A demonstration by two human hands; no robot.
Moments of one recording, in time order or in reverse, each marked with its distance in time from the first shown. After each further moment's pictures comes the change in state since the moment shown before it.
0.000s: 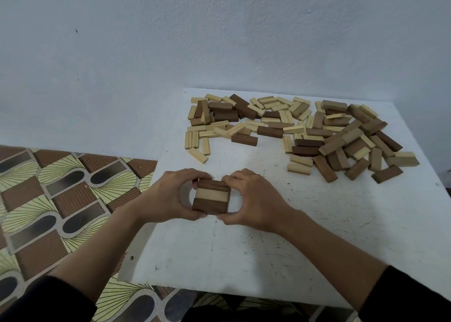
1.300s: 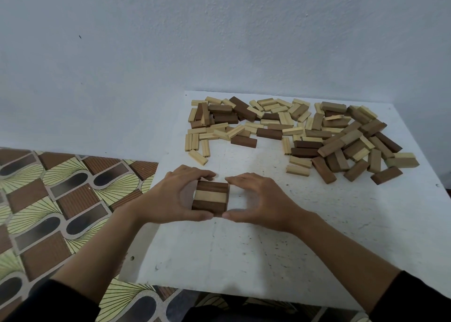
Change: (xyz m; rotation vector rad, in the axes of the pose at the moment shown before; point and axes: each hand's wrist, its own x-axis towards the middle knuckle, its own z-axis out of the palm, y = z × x) left_hand -0.002 0.017 -0.006 0.035 -0.078 -0.066; right_hand -0.016 0.014 -0.017 0.279 -0.063 0.081
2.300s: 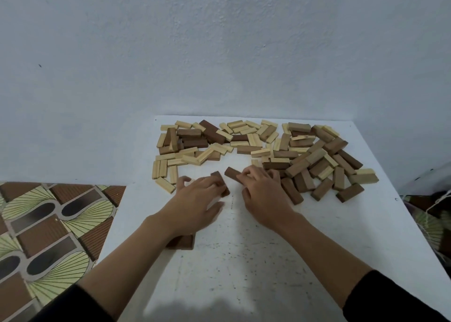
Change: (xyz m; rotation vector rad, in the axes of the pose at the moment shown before) left_hand 0.094 0.066 0.034 0.373 0.065 0.048; right_hand 0.018 0.067 -0.043 -0.518 0.309 0.094
